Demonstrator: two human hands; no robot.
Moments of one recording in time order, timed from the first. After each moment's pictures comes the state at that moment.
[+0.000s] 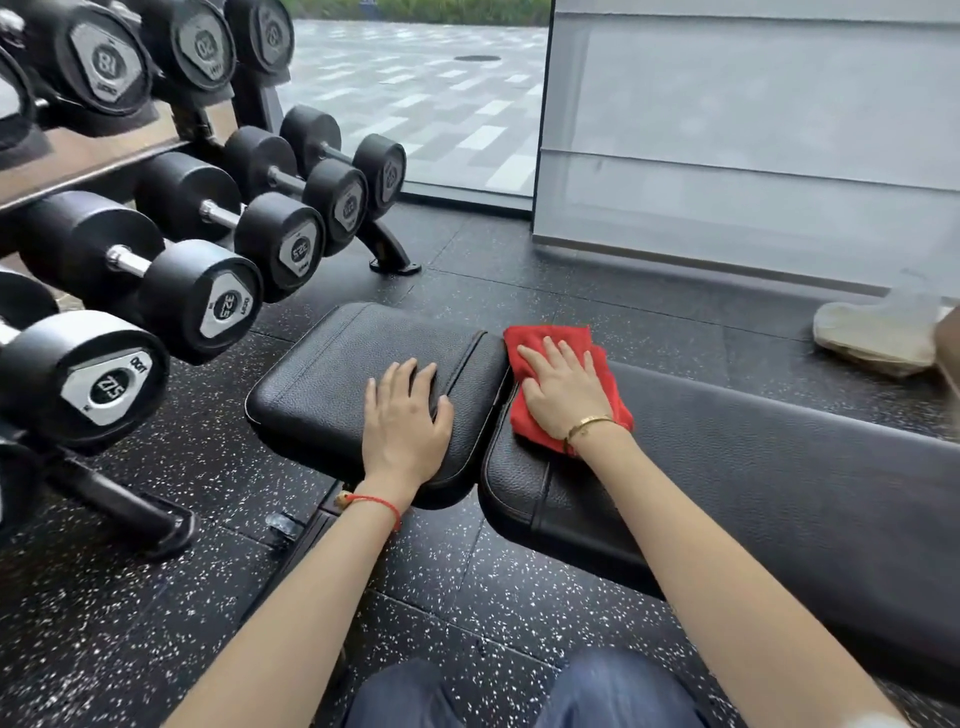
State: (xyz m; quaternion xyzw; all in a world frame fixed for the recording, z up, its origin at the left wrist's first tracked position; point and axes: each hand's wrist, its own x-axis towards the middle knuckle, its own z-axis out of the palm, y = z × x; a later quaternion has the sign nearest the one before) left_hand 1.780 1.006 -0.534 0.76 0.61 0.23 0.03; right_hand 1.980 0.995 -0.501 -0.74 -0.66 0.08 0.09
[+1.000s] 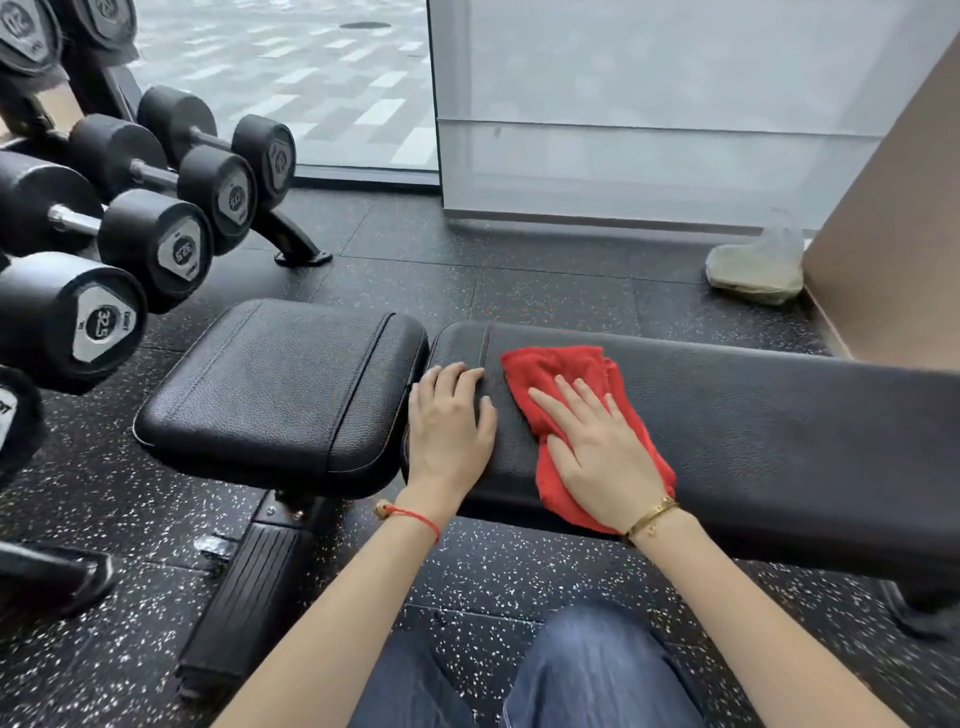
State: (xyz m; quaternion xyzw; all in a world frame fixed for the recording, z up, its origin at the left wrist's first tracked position) left_hand 1.886 0.938 -0.525 0.83 0.49 0.26 0.11; right_hand 2.036 0.834 -0.513 -0.76 -0.64 0.04 0.14
